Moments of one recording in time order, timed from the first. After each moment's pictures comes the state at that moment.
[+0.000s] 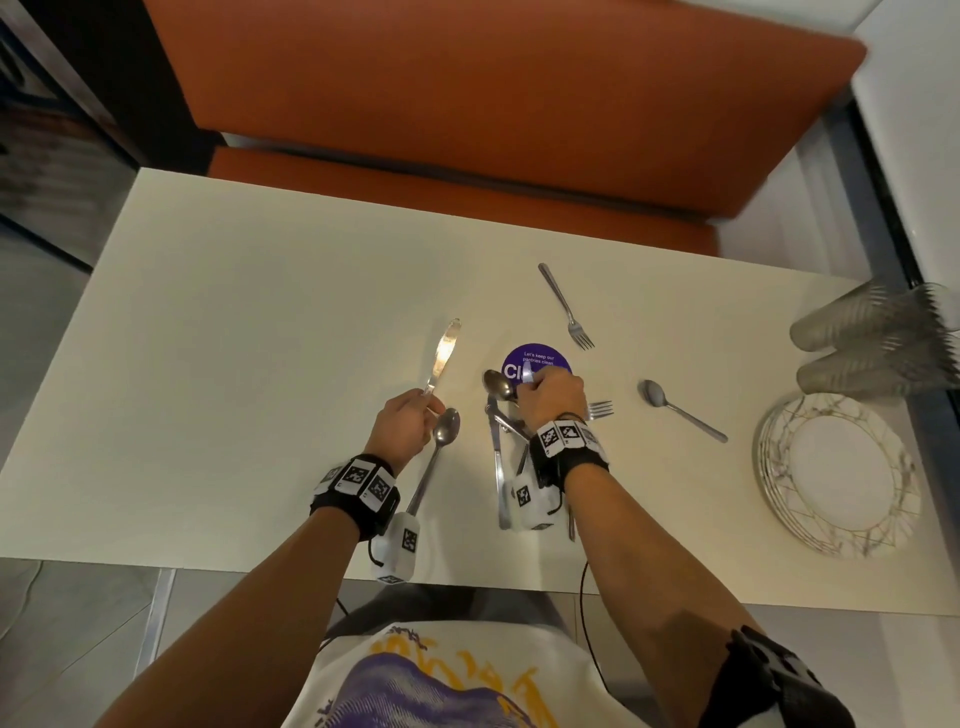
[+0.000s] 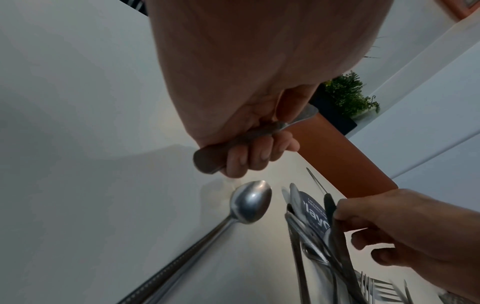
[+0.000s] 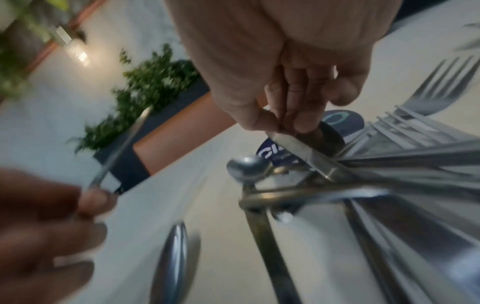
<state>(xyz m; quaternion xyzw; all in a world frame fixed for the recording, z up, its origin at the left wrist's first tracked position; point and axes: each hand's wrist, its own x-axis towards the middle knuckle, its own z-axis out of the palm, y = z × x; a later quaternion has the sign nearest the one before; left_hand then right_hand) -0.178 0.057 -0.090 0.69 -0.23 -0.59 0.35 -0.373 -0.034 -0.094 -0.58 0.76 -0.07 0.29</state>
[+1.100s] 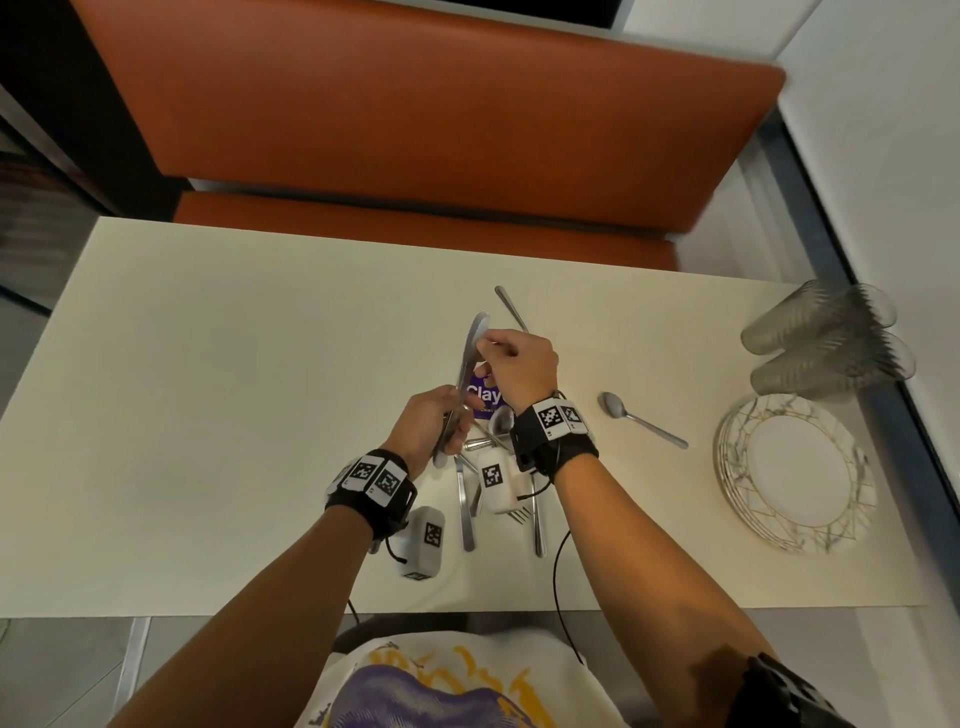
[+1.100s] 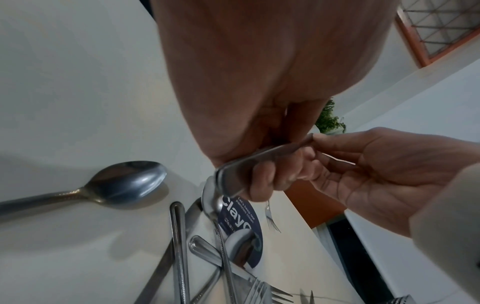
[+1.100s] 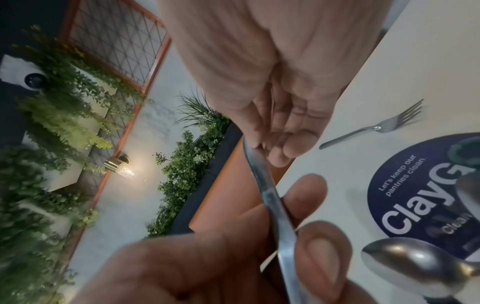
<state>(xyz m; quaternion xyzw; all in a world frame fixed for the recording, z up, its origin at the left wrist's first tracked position) -0.246 0.019 -0.047 0.56 -0.26 -0.68 0.39 -0.377 -0.061 -0.019 -0.56 0.64 -0.32 0.41</state>
